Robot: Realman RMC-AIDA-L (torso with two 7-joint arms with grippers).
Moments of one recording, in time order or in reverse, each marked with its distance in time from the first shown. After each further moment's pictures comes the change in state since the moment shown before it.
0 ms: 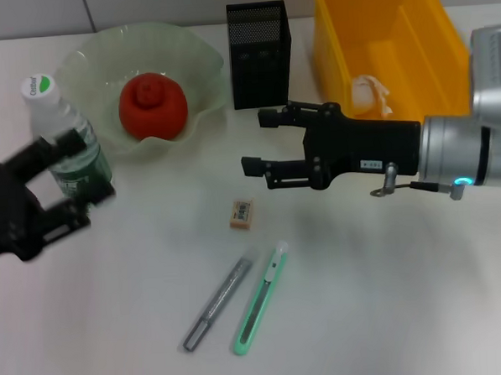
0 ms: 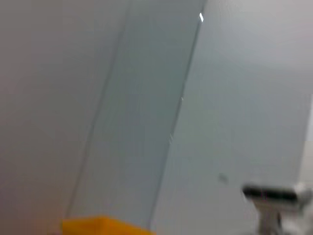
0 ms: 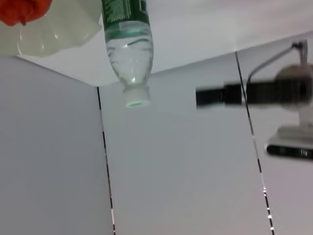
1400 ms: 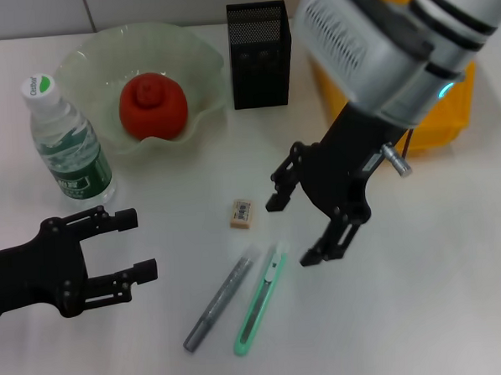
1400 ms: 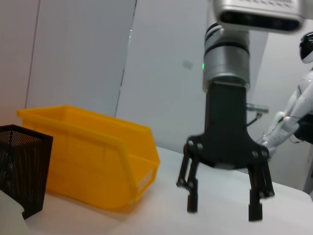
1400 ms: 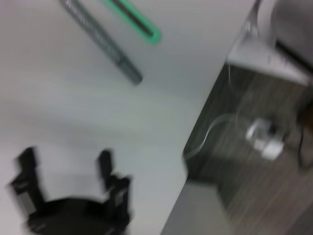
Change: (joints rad) left arm -0.061 0.003 -0.003 0.070 0.346 -0.081 0.019; right arm 0.372 -0.008 -0.328 -0.474 -0.687 -0.328 0.498
